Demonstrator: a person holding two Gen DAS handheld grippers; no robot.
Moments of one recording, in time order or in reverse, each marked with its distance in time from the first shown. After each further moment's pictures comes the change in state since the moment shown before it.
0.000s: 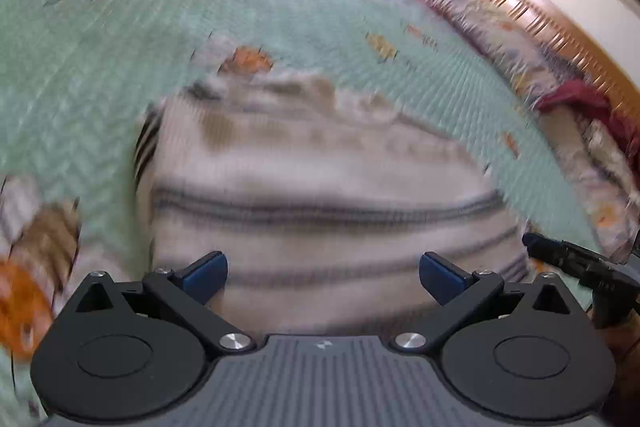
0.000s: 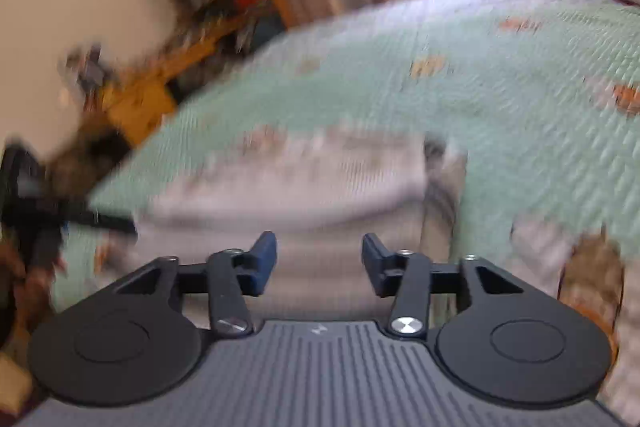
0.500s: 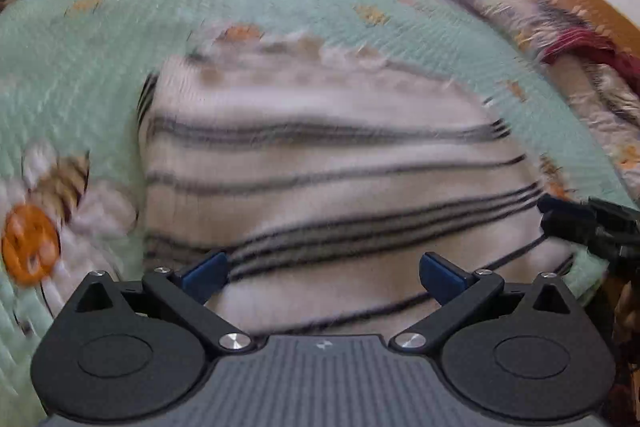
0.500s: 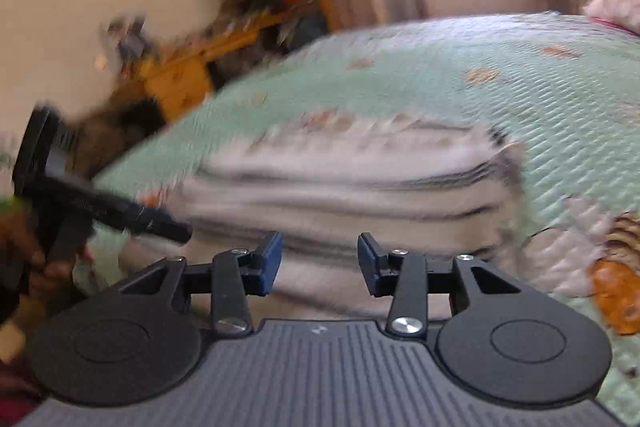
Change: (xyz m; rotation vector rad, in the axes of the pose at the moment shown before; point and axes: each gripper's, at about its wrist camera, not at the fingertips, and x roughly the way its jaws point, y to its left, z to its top) left arm -0.008 -0.018 -0.054 0.107 -0.003 0.108; right arm -0.010 0.064 -0.037 -0.159 -0.015 0.055
